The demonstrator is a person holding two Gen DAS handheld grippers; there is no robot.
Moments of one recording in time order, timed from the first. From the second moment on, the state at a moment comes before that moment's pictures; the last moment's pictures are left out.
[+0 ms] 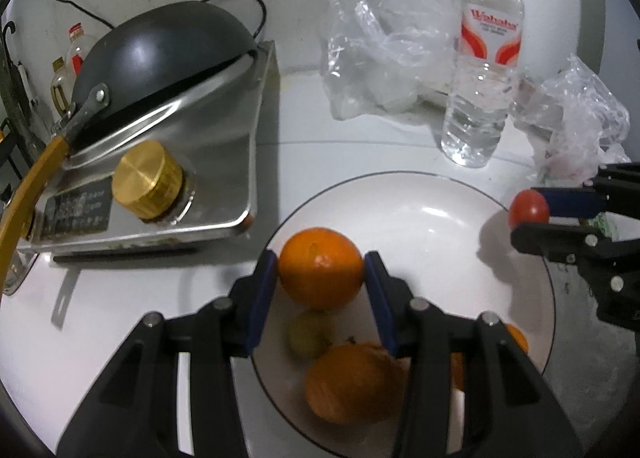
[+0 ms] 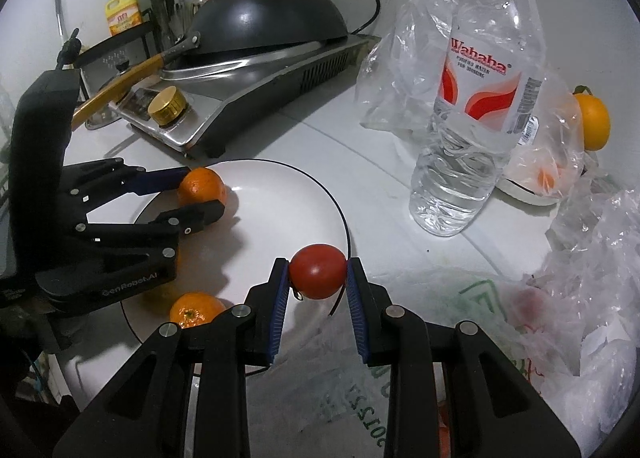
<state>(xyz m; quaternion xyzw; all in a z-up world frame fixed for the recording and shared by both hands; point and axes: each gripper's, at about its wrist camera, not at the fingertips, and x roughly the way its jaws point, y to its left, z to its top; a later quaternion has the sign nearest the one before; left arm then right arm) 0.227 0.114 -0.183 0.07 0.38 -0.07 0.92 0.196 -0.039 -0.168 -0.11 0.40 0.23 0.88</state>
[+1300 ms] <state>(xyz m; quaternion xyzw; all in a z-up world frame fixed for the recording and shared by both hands) 0.197 0.142 -0.171 0.01 0.35 -0.10 0.93 0.239 0.015 -0.178 -0.09 0.40 0.27 0.87</state>
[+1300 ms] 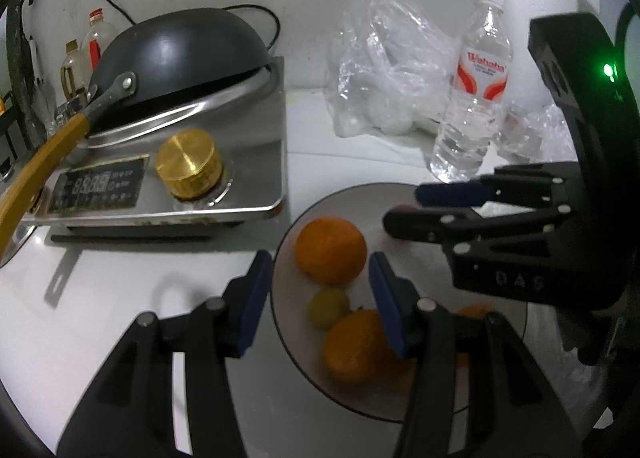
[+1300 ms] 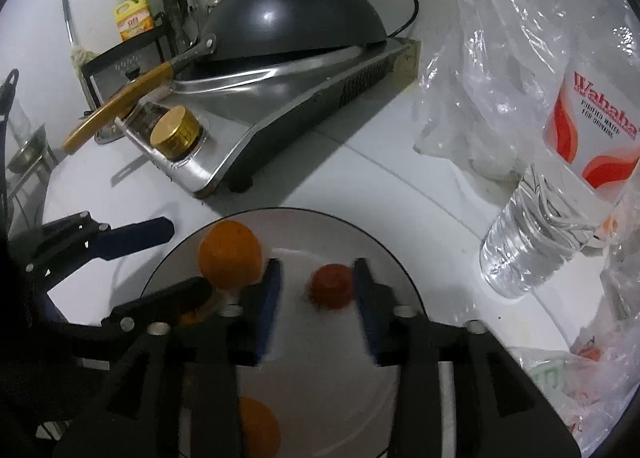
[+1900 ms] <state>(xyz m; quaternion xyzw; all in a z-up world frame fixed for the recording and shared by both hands) 0.164 0.115 -0.144 0.01 0.33 -0.11 0.94 0.183 -0.031 -0.145 -0.09 0.38 0.22 0.89</state>
